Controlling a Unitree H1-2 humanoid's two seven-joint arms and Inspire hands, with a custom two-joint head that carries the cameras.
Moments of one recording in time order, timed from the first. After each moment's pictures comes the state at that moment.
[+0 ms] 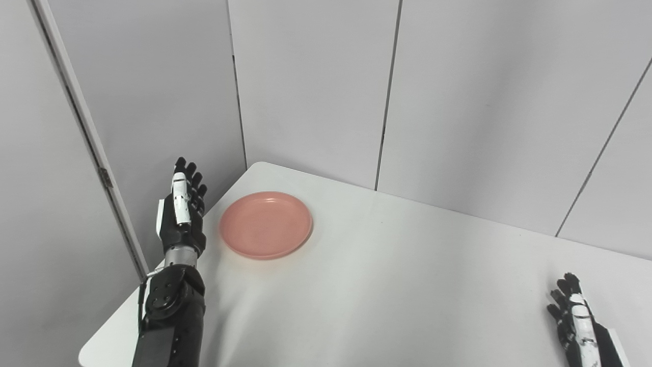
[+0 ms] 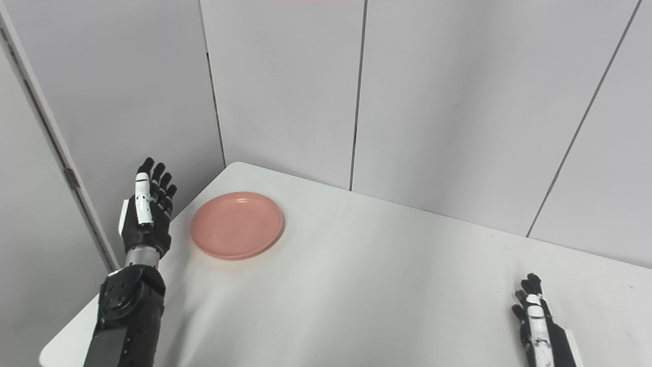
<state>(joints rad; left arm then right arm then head) -0.33 0.20 0.48 0.12 -0.35 0.06 0.16 -0.29 -0.14 -0.06 0.22 0.13 -0.04 0.16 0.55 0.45</state>
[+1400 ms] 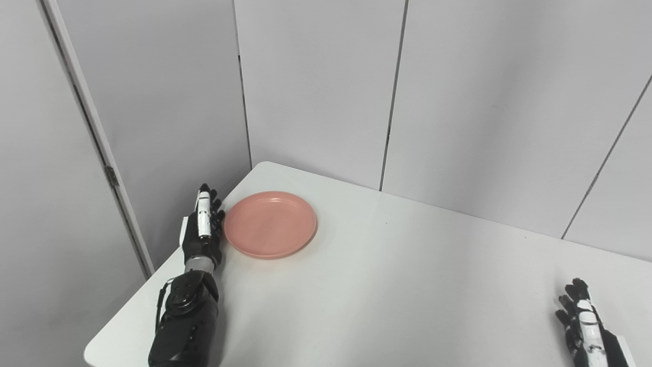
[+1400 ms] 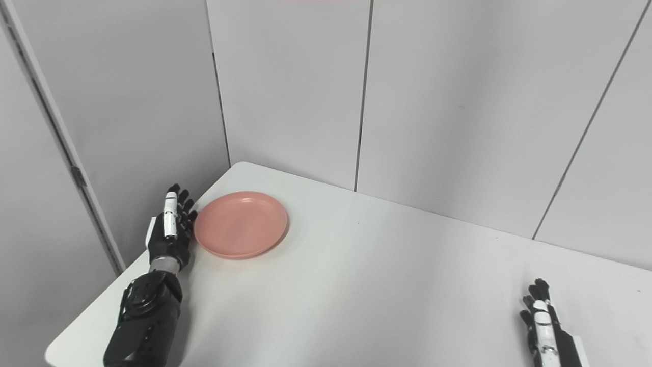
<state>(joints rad) -0.40 0.24 0.41 0.44 -0.34 -0.01 0.11 -0.27 -0.14 -0.06 0.20 0.12 -0.03 0.15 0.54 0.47</state>
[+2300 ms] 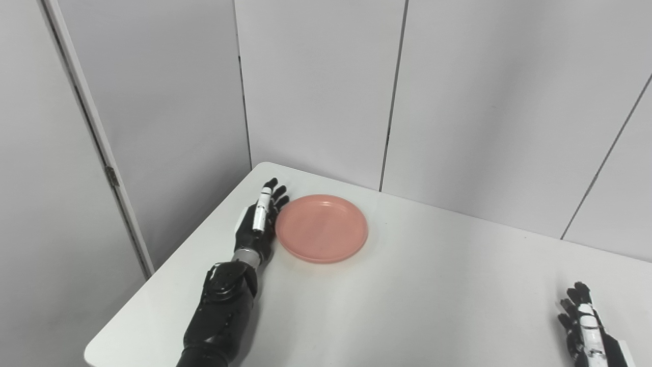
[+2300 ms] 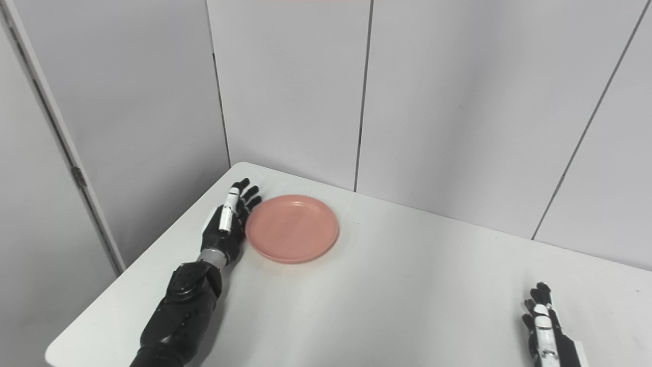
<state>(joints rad) -0.48 0.20 0.25 0.55 -0.32 -0.01 -0.03 -0.26 -0.14 -0.05 0.17 0.11 -0.01 0.14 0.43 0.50</state>
